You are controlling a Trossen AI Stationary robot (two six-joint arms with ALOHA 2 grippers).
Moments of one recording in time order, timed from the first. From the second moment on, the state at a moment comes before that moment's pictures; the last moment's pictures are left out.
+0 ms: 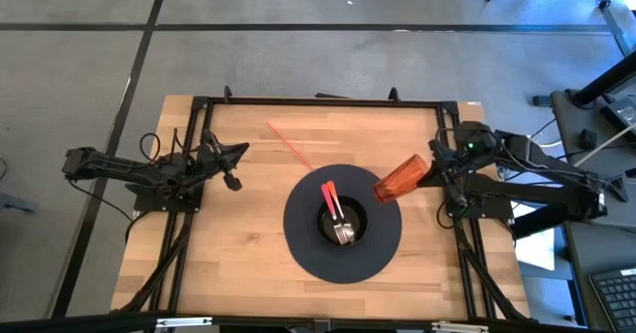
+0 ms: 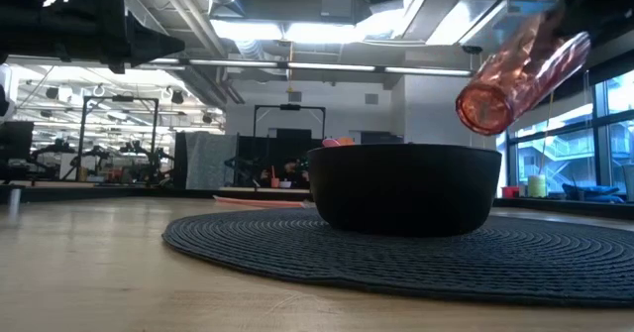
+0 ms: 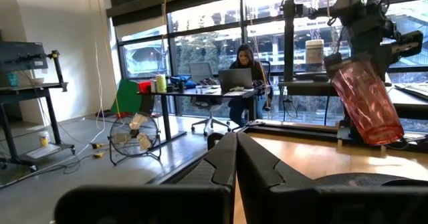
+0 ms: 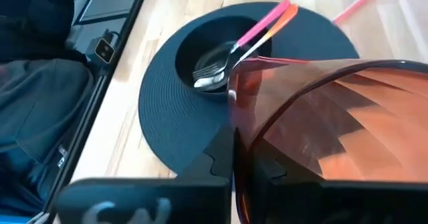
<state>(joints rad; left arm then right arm) -0.08 0.31 0.01 0.53 -0.64 0.17 -0.35 0.52 0.74 -0.92 -0.52 -0.11</state>
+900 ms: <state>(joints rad) -0.08 0.31 0.01 0.52 -0.64 0.17 -0.35 0.24 0.73 -0.89 -0.49 -0.06</state>
